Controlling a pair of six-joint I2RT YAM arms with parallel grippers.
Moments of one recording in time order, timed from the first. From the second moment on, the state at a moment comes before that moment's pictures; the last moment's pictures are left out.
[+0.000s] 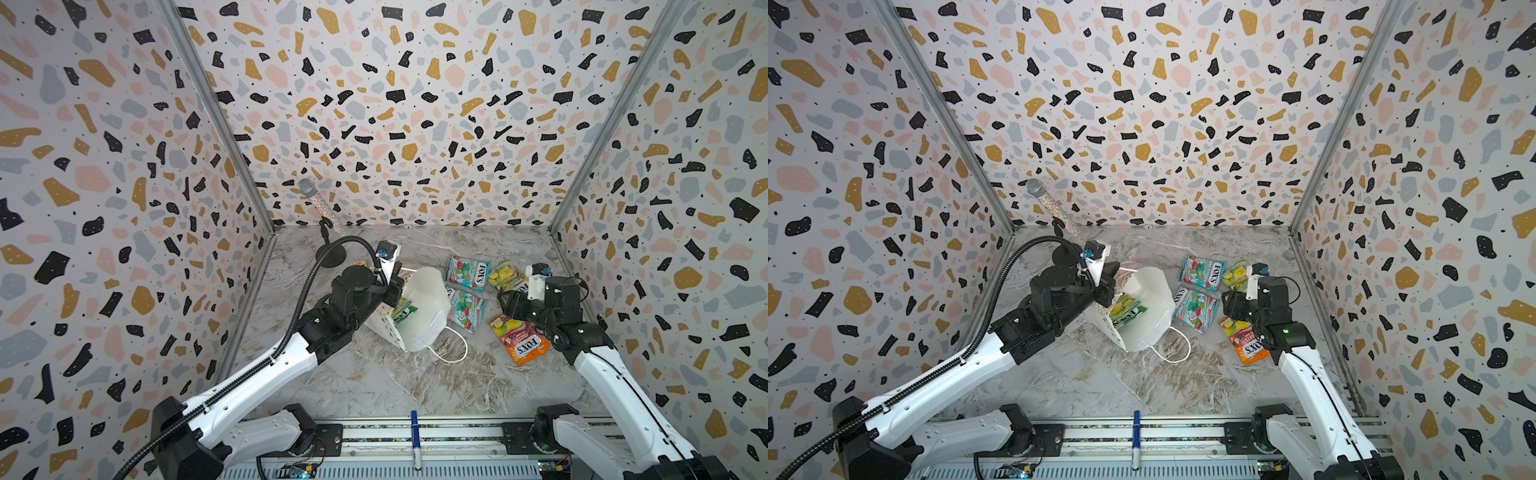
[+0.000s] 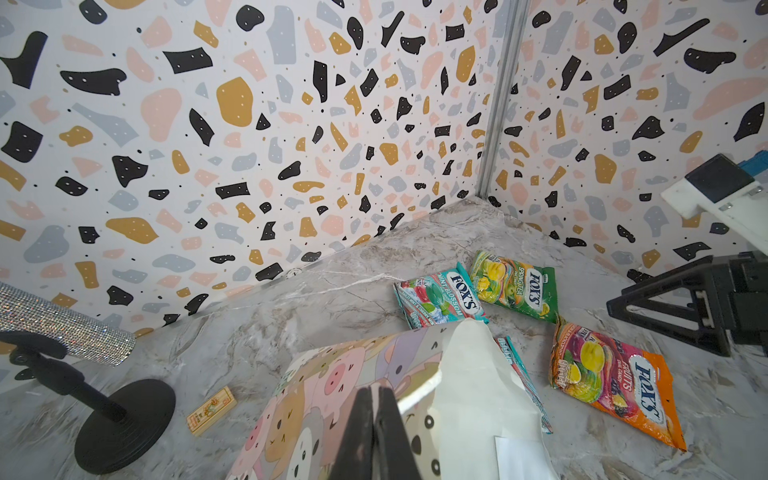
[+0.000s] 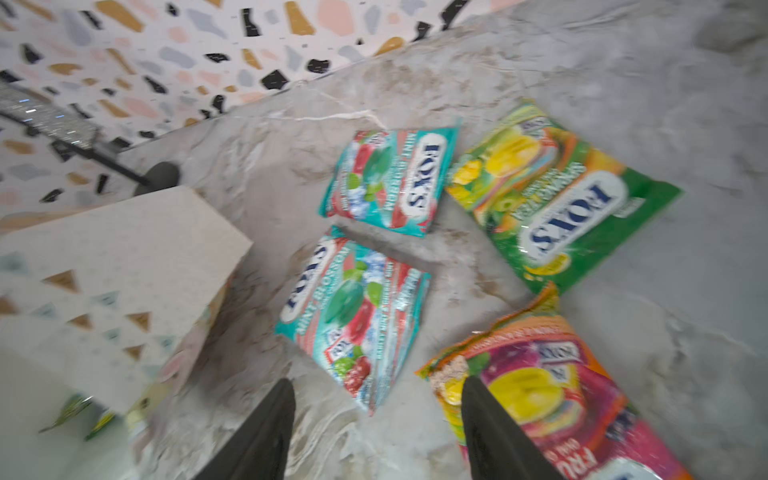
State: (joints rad) left arm -0.76 1.11 0.99 -0.09 -0.20 -0.02; right arm 0.18 0.92 0.74 -0.41 -0.24 0.32
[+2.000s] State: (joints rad) left arm -0.76 1.11 0.99 -0.09 -0.18 -0.02; right arm 0.87 1.68 1.06 -0.10 -0.03 0.71
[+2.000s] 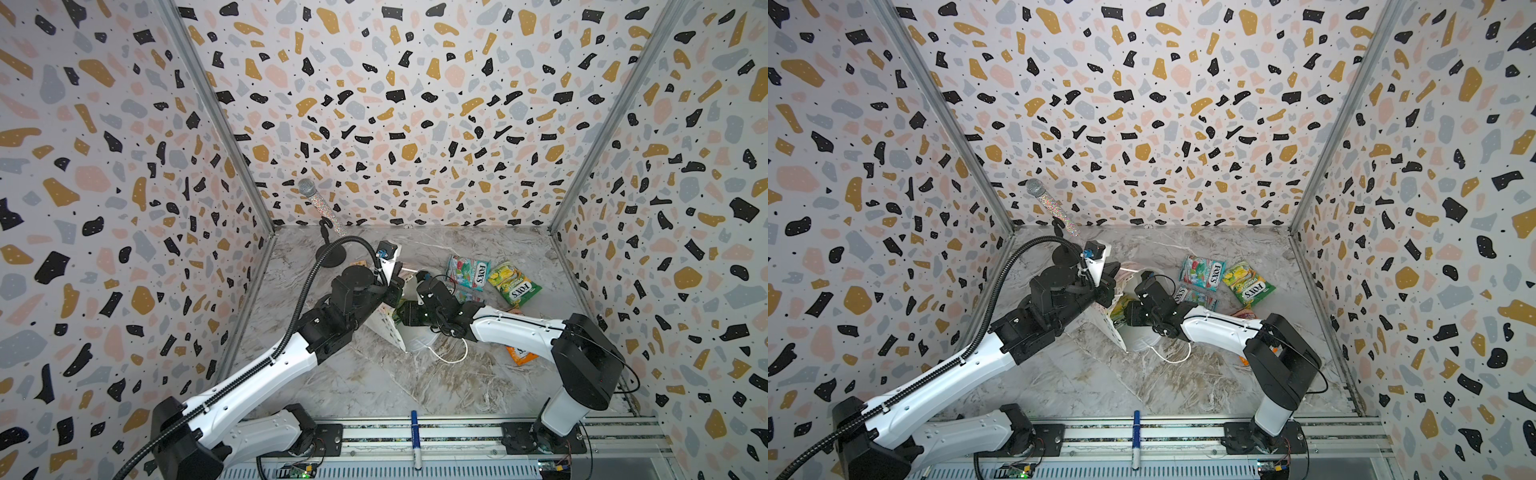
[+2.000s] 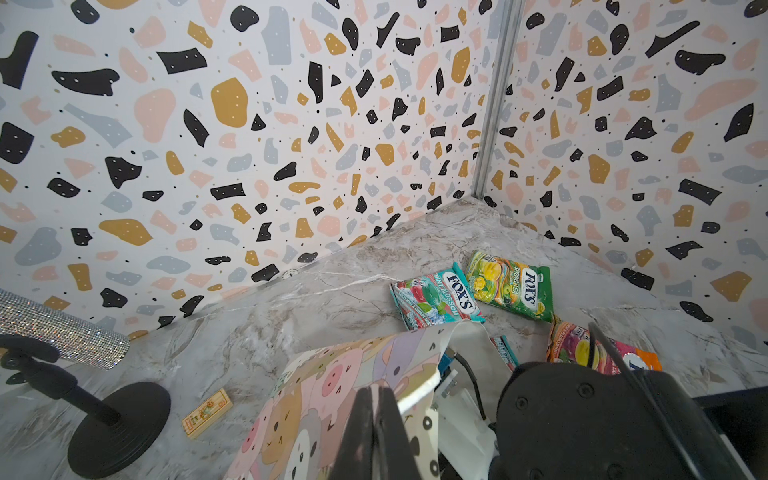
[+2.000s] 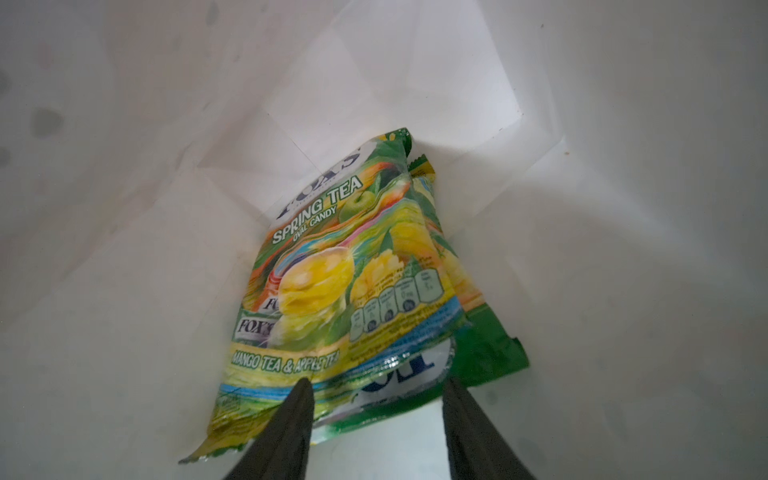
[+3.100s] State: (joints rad) left arm -0.76 1.11 0.99 -0.09 -0.21 -0.02; right arm 0.85 1.70 1.07 0.02 -0.18 0.74
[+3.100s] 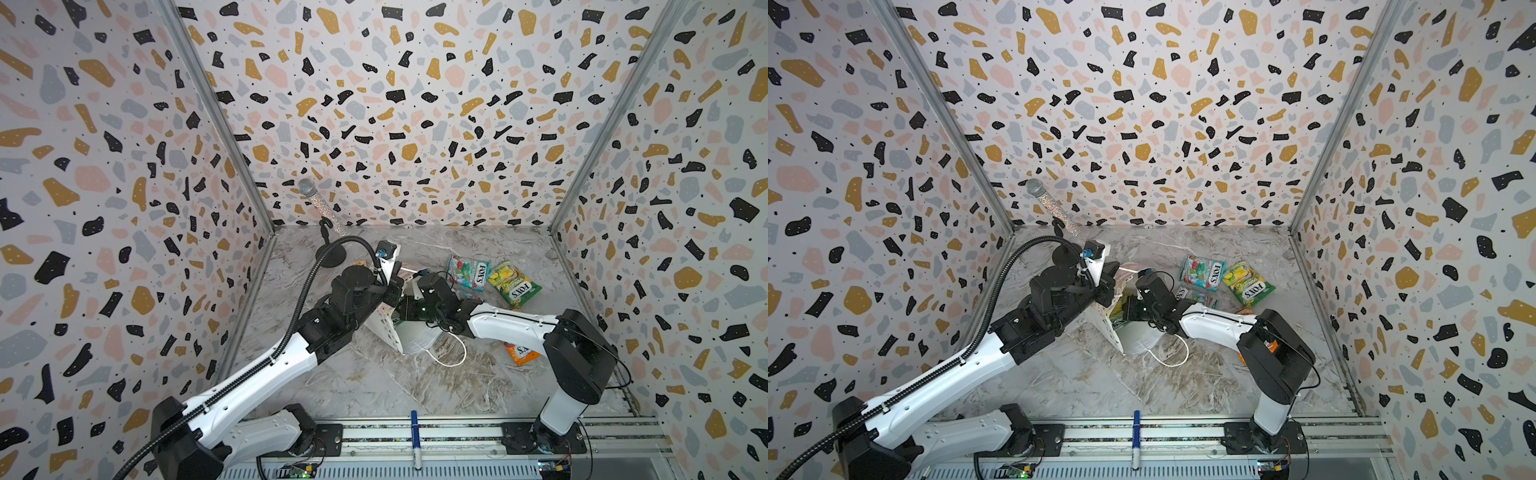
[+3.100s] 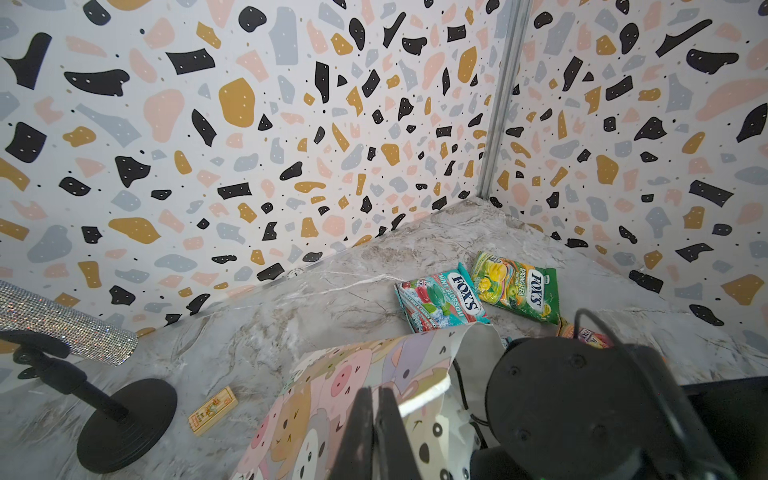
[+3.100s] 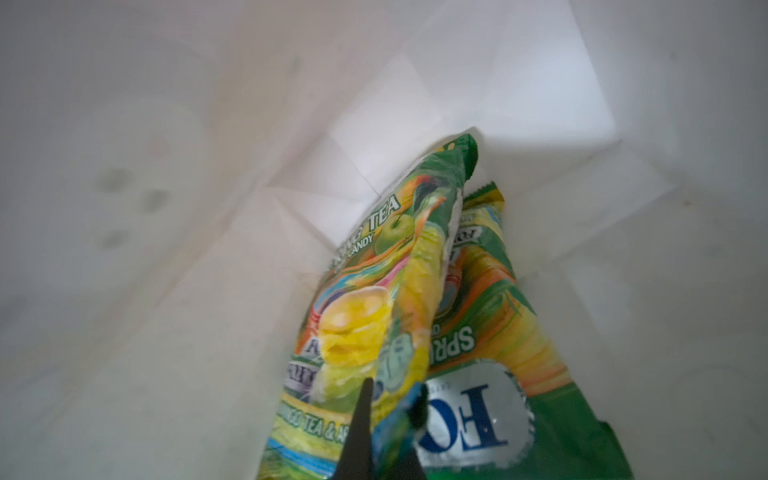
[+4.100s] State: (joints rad) left arm -0.76 1.11 0.99 -0.09 -0.25 -0.02; right arm 0.85 1.13 1.04 -0.30 -0.22 0.42
